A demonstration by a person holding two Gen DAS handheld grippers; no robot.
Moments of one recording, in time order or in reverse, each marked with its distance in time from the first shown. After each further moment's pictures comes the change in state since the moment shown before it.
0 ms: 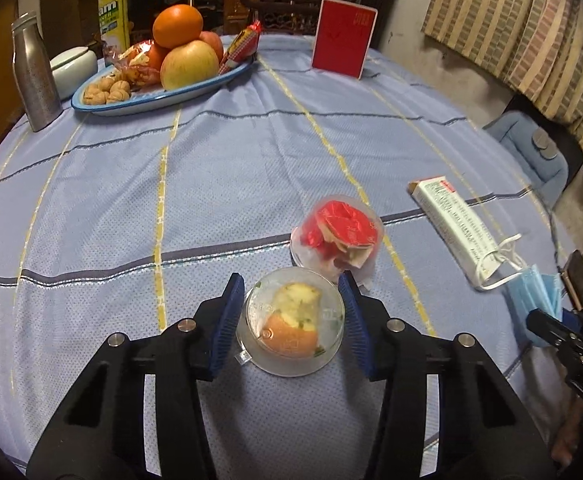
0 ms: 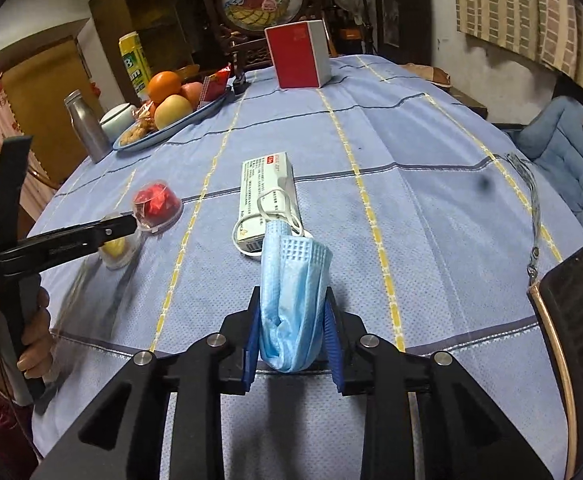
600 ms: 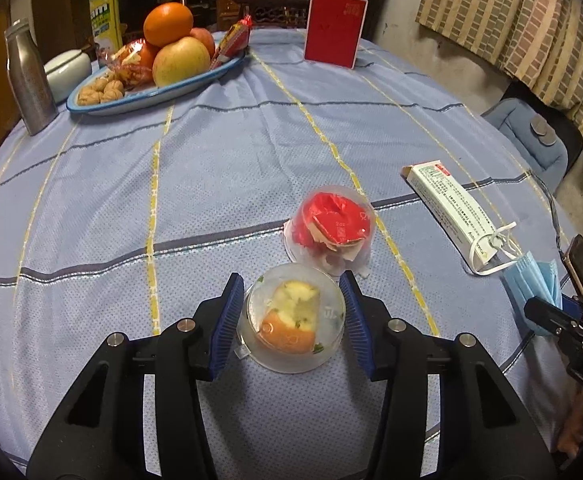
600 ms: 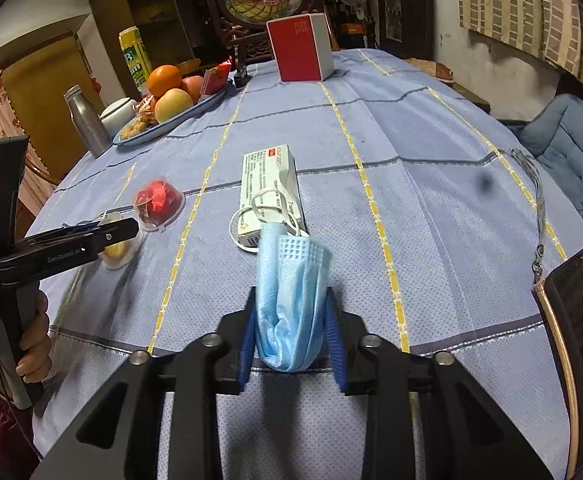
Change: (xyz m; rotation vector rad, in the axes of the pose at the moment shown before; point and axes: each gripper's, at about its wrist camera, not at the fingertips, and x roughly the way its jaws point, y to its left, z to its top) left arm 0.001 -0.009 -0.006 0.036 0.015 0.015; right arm 0.002 0.004 0.001 -0.023 0.006 -0.007
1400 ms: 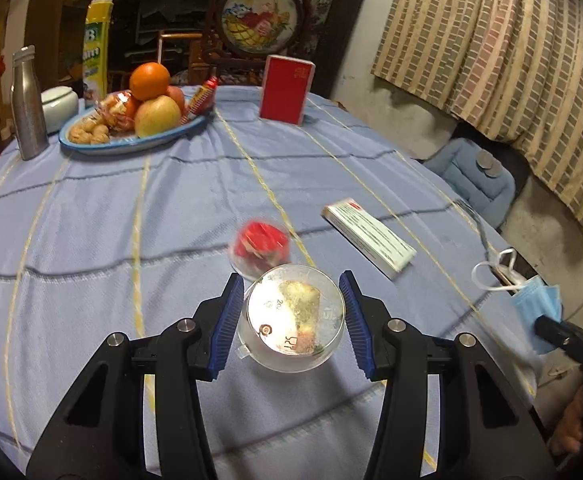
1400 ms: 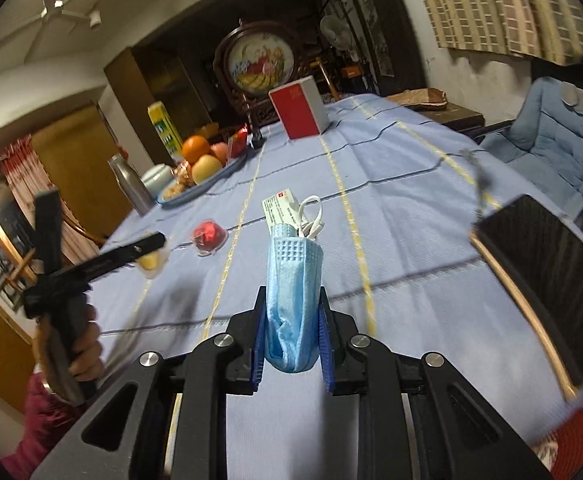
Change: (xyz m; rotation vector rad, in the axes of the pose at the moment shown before) left arm -0.065 -0.021 -0.028 0.008 -0.192 -0.166; right arm -0.116 -0.048 -0.066 0.149 -0.219 0.154
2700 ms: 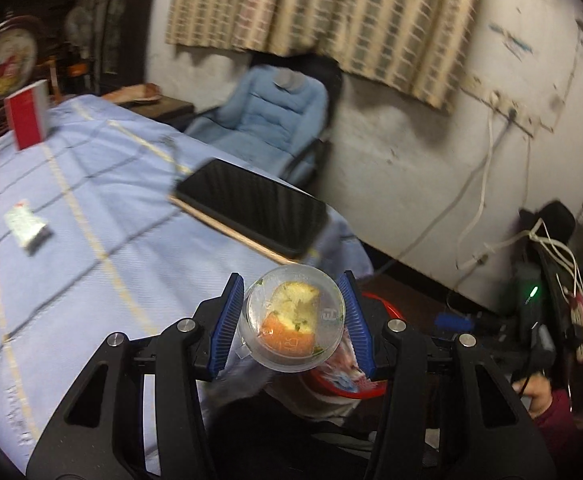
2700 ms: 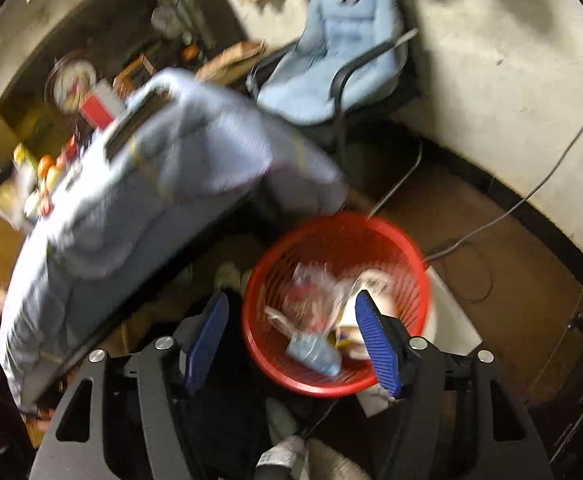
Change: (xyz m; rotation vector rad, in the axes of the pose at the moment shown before) left arm -0.011 -0.312 -0.088 0.408 0.140 -0.420; right arm -0.173 -0.231 -0.178 0.374 0.060 -0.389
